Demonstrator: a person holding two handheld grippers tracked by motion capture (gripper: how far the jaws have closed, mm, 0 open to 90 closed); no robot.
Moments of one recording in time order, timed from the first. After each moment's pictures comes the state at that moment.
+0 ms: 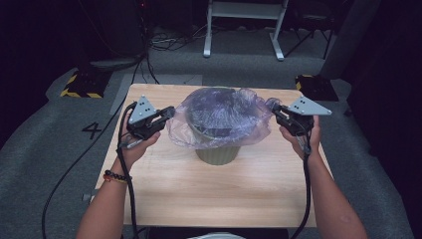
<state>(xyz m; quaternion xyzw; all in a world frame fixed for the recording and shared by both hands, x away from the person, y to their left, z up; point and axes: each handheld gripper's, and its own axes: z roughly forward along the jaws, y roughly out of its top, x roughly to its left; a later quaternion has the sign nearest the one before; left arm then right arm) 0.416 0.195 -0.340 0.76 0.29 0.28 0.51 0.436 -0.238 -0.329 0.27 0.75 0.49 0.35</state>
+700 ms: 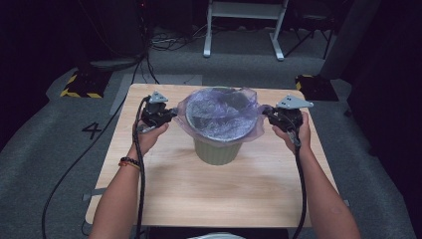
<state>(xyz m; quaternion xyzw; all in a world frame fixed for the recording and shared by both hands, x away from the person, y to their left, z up) 0.491 0.186 -0.402 0.79 0.40 0.19 0.42 0.475 -0.234 -0.367 0.31 0.79 0.43 0.30</state>
